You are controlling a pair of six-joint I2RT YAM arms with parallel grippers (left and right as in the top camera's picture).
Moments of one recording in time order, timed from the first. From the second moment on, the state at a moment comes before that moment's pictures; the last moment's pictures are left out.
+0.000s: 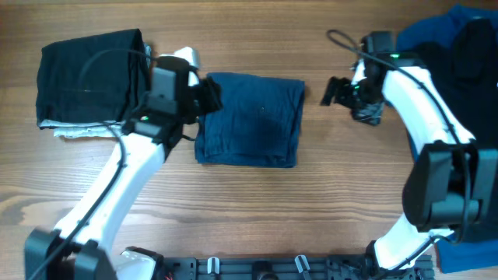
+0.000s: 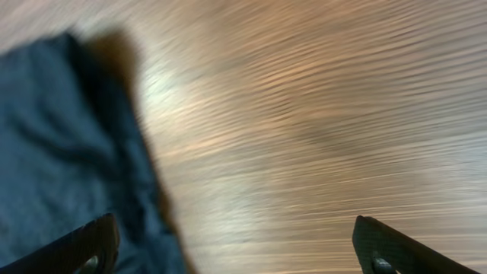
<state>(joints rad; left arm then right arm) -0.33 1.47 1.03 -0.31 0.23 -0.63 0.02 1.87 1.42 -0.99 -0.17 0.40</state>
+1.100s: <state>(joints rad) -0.46 1.62 1.10 -0.76 0.23 -0.64 -0.03 1.87 1.42 -0.64 -0.07 0.40</state>
